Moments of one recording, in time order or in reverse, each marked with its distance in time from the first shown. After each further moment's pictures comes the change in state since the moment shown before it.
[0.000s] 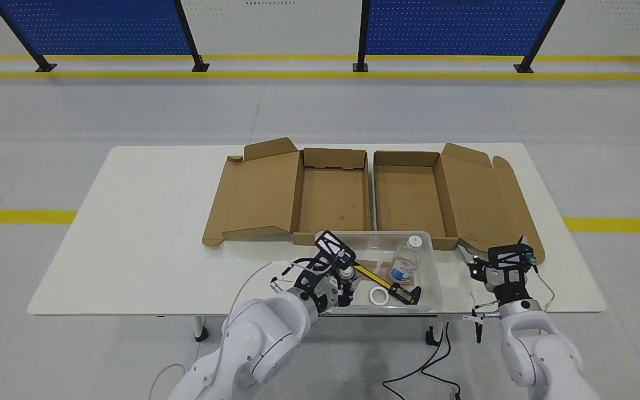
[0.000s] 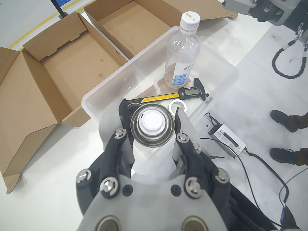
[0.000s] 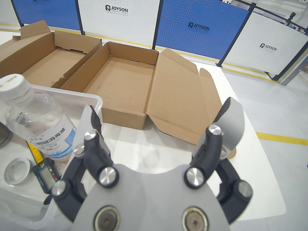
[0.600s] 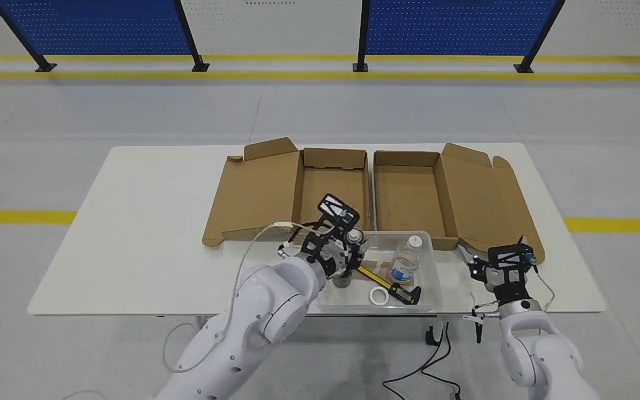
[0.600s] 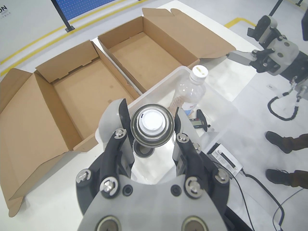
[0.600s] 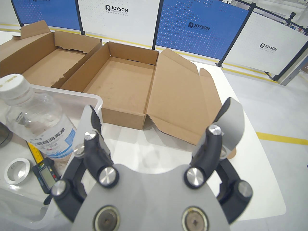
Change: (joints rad) left arm -0.221 -0.043 0.027 0.152 -0.102 0.084 0.066; right arm 0.000 0.000 0.000 0.000 0.000 0.000 0.000
